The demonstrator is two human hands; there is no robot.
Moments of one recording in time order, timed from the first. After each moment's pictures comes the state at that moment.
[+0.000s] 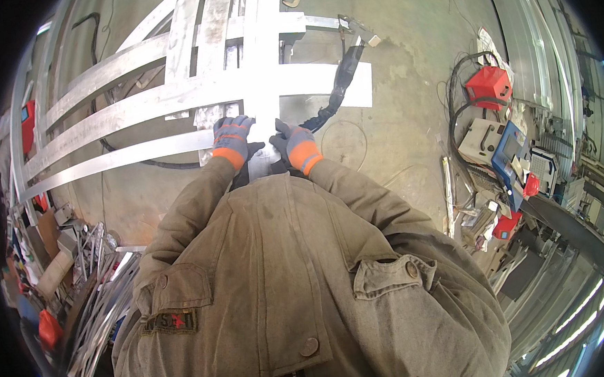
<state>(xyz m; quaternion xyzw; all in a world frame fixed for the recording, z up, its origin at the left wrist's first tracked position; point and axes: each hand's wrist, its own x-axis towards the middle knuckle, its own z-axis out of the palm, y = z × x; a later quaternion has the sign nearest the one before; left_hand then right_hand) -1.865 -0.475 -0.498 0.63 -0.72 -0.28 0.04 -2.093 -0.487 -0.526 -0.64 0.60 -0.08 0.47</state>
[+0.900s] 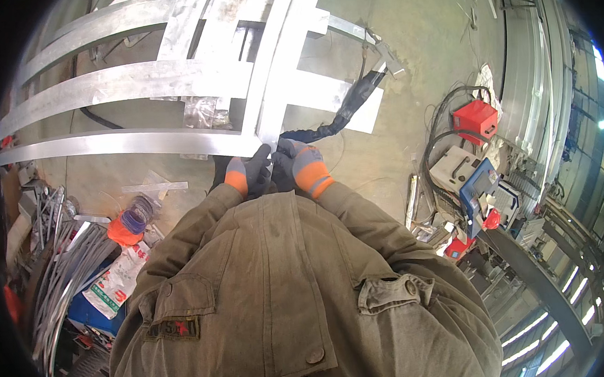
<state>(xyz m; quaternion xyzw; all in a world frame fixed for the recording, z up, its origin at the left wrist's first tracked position) -1.923 -0.436 -0.555 0.62 -0.17 -0.73 0.24 -2.089 -0.527 -0.477 -0.68 0.53 0.06 0.50</state>
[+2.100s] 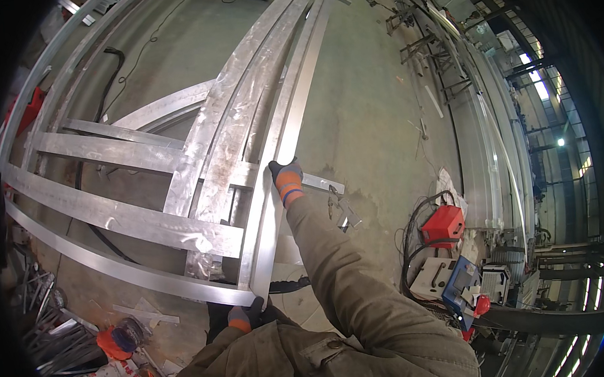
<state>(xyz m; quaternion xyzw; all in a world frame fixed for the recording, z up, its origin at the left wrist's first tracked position) -1.922 -0.439 -0.532 0.72 -0.16 -0.64 0.21 -1.961 -0.888 -0.564 -0.62 0.74 -0.16 0.24</state>
